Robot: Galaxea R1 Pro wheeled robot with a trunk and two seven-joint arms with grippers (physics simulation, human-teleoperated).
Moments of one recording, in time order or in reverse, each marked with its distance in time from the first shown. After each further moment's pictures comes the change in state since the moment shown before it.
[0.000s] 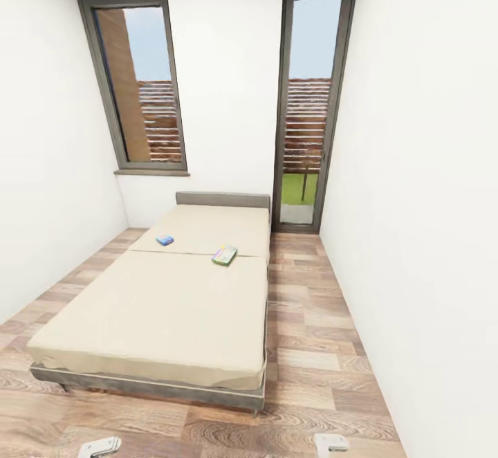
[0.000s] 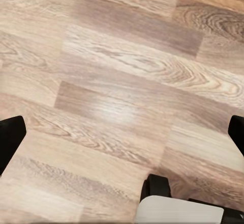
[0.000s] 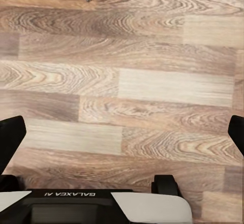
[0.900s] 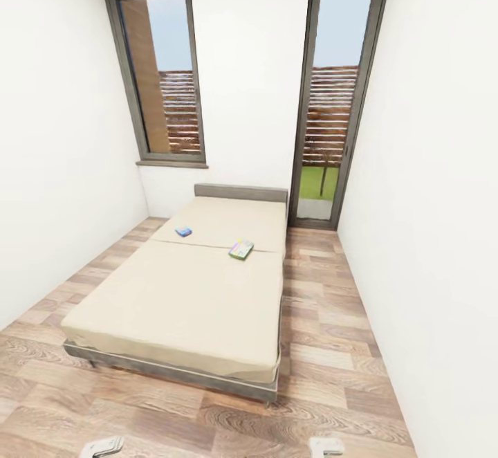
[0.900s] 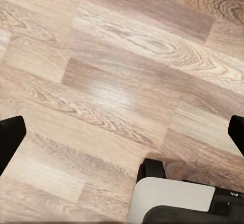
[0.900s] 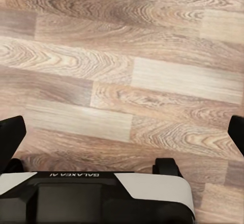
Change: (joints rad) left arm 0.000 -0.002 -0.001 0.000 -0.001 0.000 -0.032; right arm 0.003 0.026 0.005 0.024 0.008 -0.026 -0.030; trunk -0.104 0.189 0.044
